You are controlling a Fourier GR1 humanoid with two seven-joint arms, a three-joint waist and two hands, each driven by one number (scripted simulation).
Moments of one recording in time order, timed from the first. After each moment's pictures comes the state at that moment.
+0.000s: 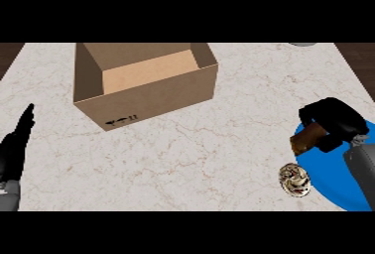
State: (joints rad) left arm -0.06 0.43 0.11 -1.31 -0.15 0.18 0.06; right arm -0.40 -0.52 0.11 -1.07 1.14 0.13 -0.33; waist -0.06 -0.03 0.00
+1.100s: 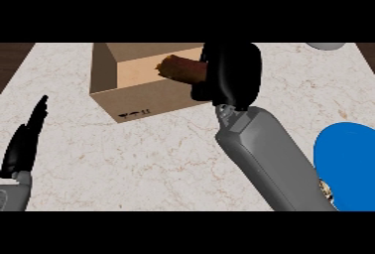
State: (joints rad) left arm -0.12 0.40 0.08 -1.31 -0.17 0.15 0.05; right arm -0.85 -0.01 0.33 -1.43 1.17 0.03 0.92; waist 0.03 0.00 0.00
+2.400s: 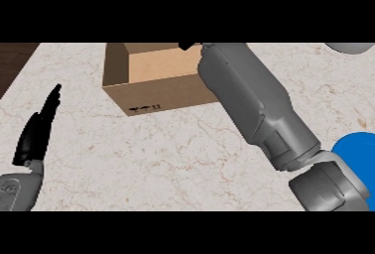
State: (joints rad) left arm -0.19 0.37 0.06 -1.33 -0.21 0.14 0.09; right arm -1.40 0.00 0.09 -0.41 0.81 -0.52 0.78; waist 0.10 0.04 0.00
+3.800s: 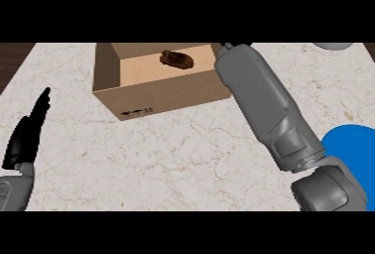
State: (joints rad) left arm -0.17 0.39 0.10 -1.30 -0.20 0.13 0.07; right arm -1.32 -0.01 -0.16 -0.43 0.55 -0.94 0.29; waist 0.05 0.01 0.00
